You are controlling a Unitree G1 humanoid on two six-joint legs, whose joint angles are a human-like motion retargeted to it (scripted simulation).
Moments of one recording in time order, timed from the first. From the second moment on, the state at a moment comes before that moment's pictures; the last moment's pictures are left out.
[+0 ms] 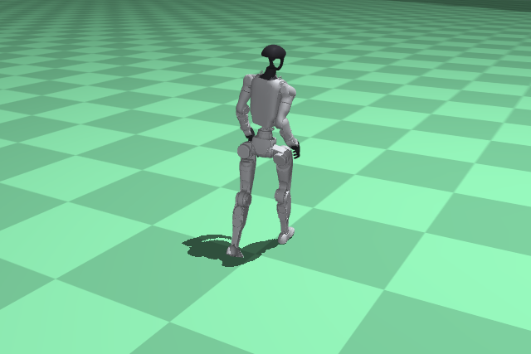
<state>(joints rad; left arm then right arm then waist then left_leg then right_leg) 0.23 0.16 -0.13 0.88 0.88 -0.31 -0.30 0.42 -0.16 0.05 0.53 -0.55 -0.46 0.11 -0.29 0.07 -0.07 0.10 -0.06 0.06 0.30 0.10 -0.09 -0.37 0.02 0.03 0.03 0.19 -0.03</state>
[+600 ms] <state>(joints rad) 0.25 0.15 -0.08 0.74 0.90 -0.35 -0.20 0.39 -0.16 0.04 0.71 -0.57 -0.50 0.26 -0.08 -0.01 -0.08 -0.52 -0.02 0.37 0.04 -0.07 0.03 0.07 0.14 0.03 0.06 -0.09 -0.19</state>
